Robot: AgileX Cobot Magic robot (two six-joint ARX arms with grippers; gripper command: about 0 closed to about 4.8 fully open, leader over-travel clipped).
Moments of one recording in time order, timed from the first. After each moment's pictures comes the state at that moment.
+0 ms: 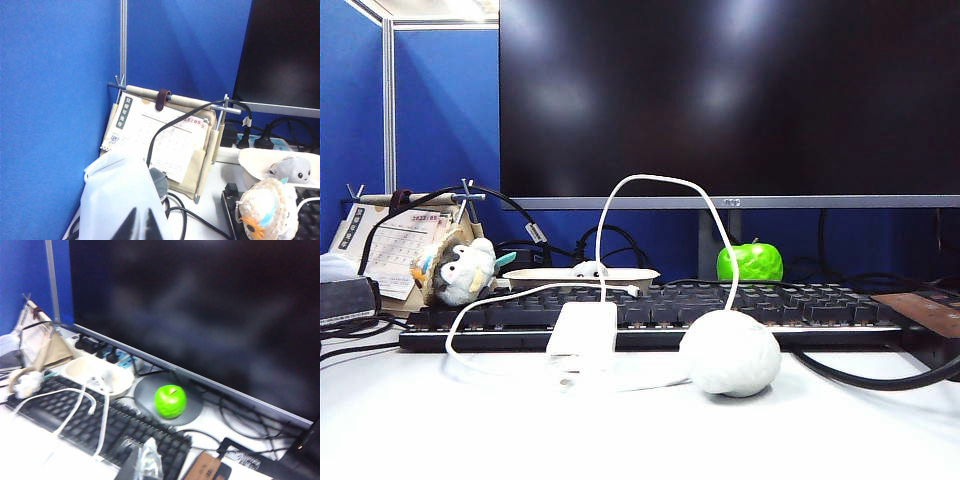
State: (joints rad) left arm 0.01 0.01 0.01 0.10 -0.03 -0.04; right arm 0.37 0.37 1.00 -0.73 -0.04 -0.15
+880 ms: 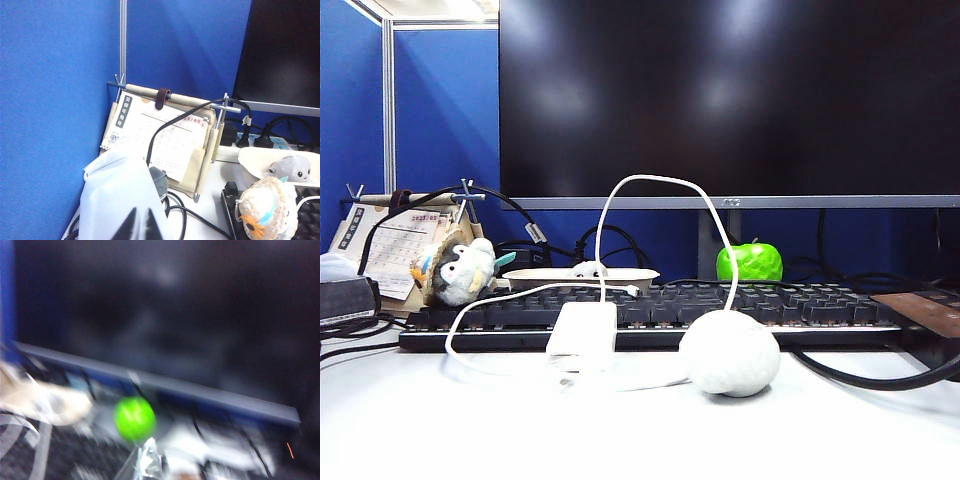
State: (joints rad) left arm 0.01 0.01 0.01 0.10 -0.03 -0.04; right arm 0.19 0.08 0.30 -0.09 -0.07 -0.11
